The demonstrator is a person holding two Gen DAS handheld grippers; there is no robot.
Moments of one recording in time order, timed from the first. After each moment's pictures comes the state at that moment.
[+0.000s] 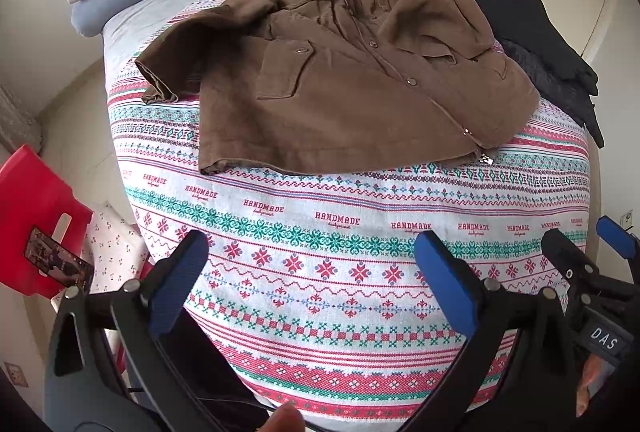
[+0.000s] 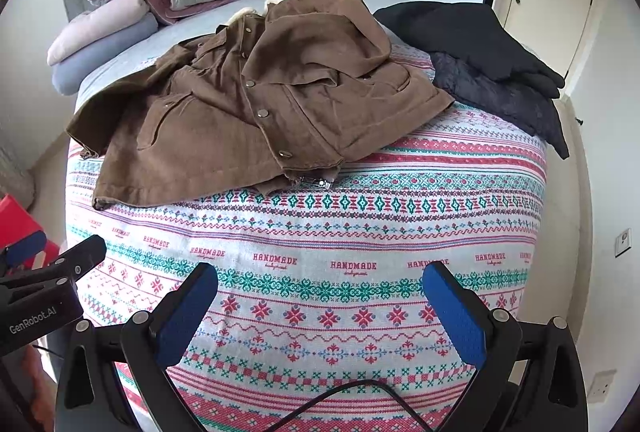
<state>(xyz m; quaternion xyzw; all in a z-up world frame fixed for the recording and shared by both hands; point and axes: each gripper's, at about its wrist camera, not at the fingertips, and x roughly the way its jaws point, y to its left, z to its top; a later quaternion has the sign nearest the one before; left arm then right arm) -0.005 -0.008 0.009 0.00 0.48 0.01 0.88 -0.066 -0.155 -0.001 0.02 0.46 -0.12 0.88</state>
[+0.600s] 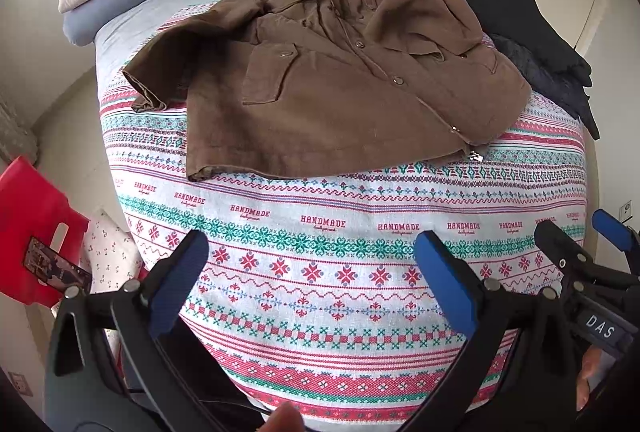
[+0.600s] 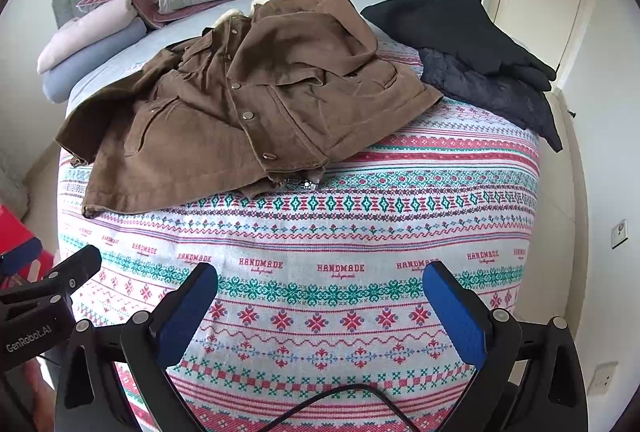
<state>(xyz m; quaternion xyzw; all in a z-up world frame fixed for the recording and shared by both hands) -0.003 -0.022 0.010 0.01 0.48 -0.01 0.88 -0.064 -0.165 -0.002 0.03 0.46 -0.13 0.87</state>
